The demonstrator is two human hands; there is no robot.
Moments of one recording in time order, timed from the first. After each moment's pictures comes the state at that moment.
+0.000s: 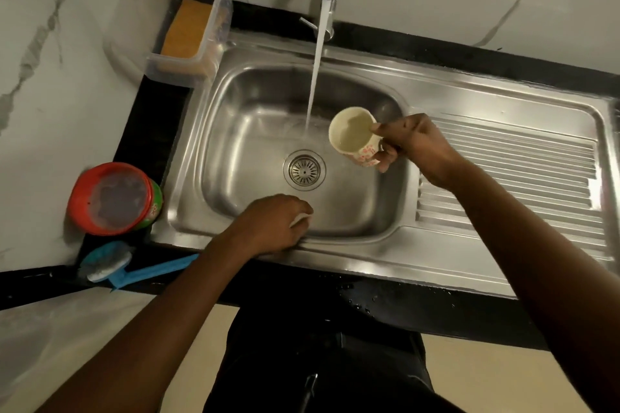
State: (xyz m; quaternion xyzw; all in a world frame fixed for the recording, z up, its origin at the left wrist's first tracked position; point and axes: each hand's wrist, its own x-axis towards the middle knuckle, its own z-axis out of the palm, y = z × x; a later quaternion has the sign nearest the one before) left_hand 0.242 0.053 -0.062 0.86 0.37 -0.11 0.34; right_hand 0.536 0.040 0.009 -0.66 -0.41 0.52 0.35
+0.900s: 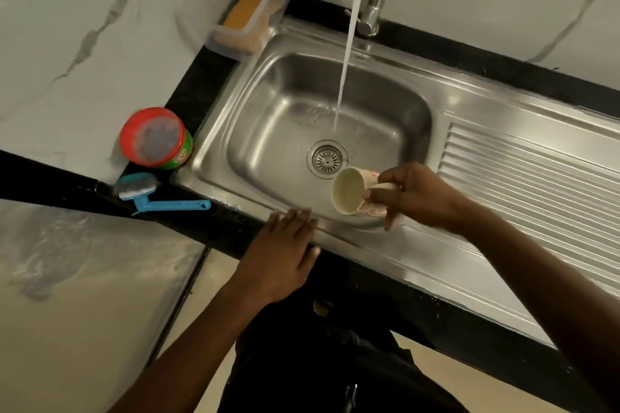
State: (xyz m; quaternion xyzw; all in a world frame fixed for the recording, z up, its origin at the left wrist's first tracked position) left_hand 0.246 -0.087 -0.060 0.85 0.47 -0.11 0.20; right_hand 0.525 -0.024 0.017 -0.62 -0.58 0.51 0.11
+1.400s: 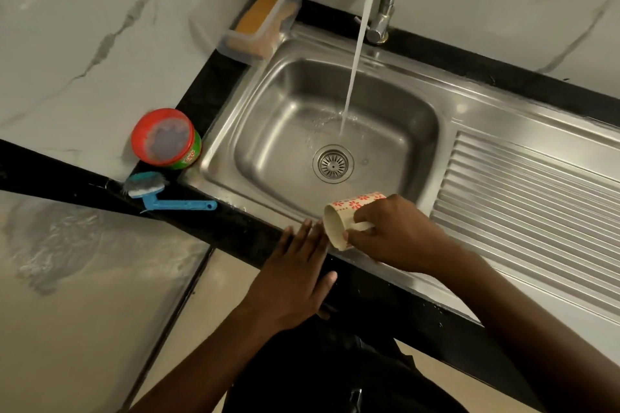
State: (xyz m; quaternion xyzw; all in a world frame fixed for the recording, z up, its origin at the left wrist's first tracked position) left_hand 0.261 -0.119 -0.054 0.84 0.48 -0.11 0.24; right_hand 0.484 -0.059 0.024 -0.57 -0.75 0.35 0.03
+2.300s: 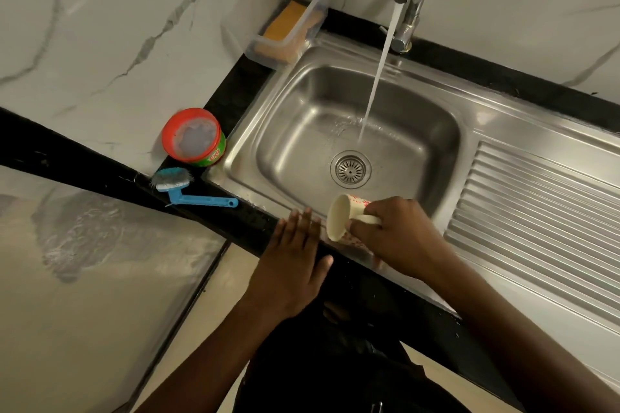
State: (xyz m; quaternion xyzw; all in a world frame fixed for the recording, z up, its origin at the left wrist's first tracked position) left_hand 0.236 -0.111 -0.057 0.80 0.56 -0.09 0.19; right_hand 0.450 -0.061 0.039 -0.65 -0.65 0.39 0.06
